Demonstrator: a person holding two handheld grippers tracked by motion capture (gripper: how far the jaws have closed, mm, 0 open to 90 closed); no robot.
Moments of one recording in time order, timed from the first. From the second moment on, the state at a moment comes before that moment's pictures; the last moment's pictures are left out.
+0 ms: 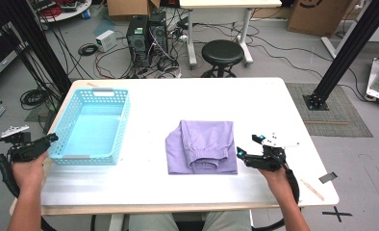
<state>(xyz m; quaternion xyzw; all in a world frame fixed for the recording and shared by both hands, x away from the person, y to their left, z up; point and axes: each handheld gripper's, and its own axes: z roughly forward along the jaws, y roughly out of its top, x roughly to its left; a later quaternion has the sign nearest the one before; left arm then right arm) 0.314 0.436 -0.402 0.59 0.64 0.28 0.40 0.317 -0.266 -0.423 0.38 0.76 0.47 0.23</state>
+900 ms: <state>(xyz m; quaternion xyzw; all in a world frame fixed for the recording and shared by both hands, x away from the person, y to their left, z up) 0.308 0.424 -0.382 0.55 0.56 0.32 0.53 0.320 -0.272 -0.425 0.39 0.76 0.47 0.23</state>
